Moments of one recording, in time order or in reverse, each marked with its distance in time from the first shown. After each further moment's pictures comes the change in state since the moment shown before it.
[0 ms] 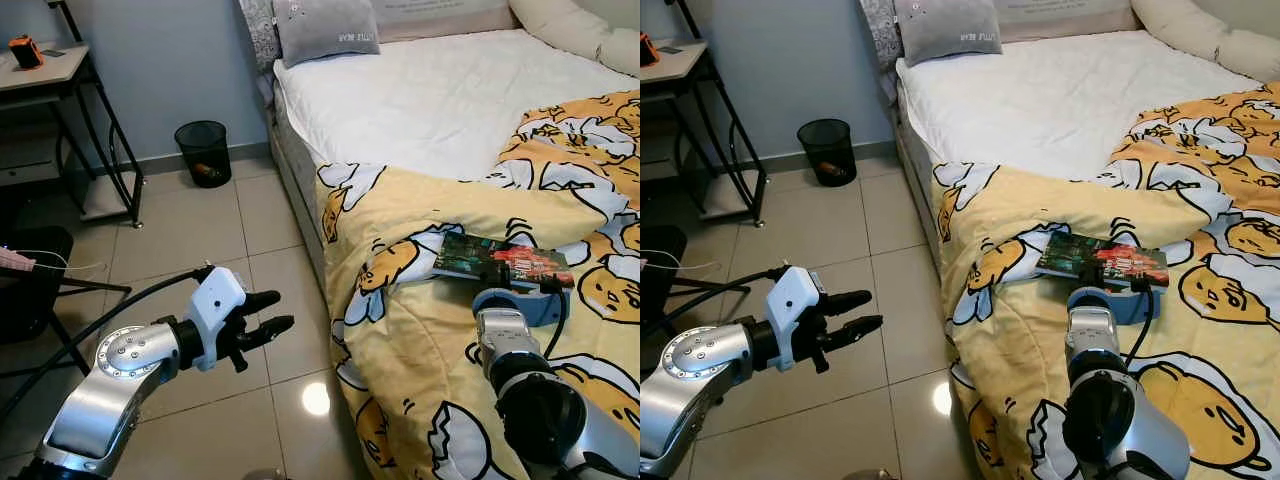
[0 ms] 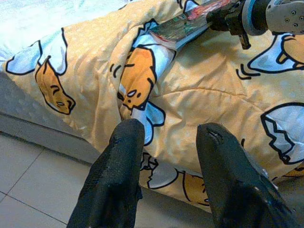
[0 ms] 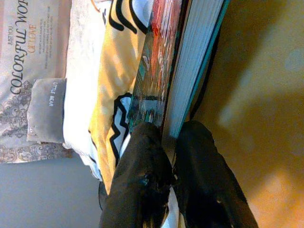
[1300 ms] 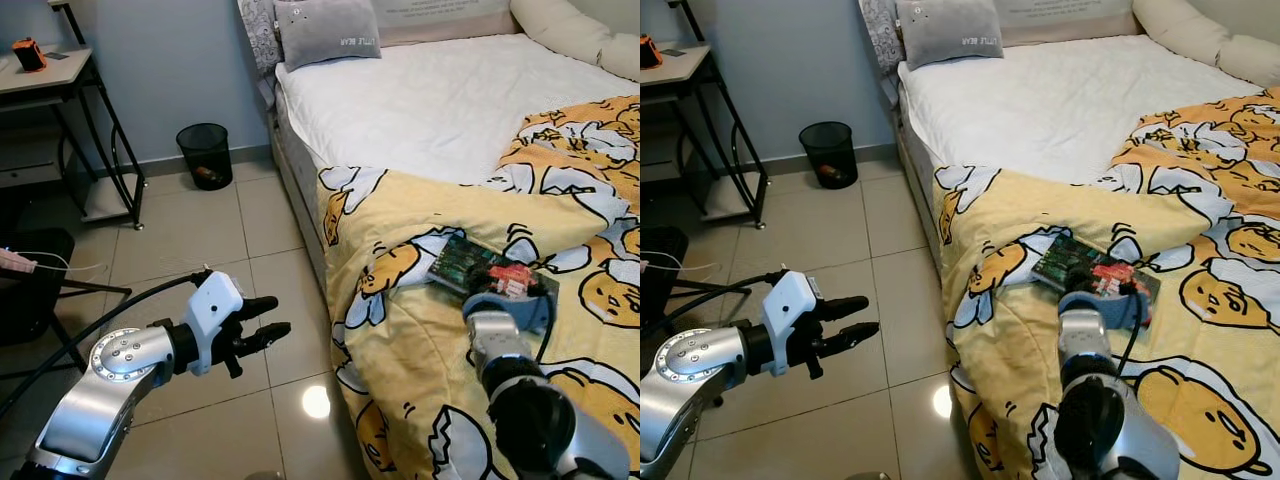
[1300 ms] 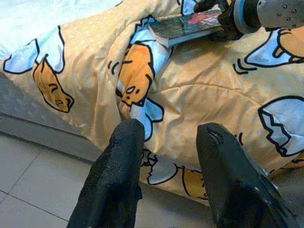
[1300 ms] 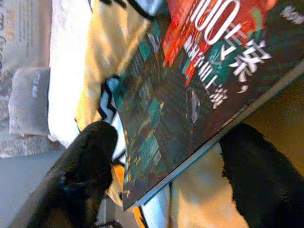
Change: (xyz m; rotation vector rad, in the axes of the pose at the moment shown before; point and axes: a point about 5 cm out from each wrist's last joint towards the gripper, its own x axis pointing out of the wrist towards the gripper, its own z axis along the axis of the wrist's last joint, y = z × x) left arm -0.004 0.000 -0.001 0.013 0.024 -0.029; right arm -0.002 -0.001 -0.009 -0.021 0.029 -0.068
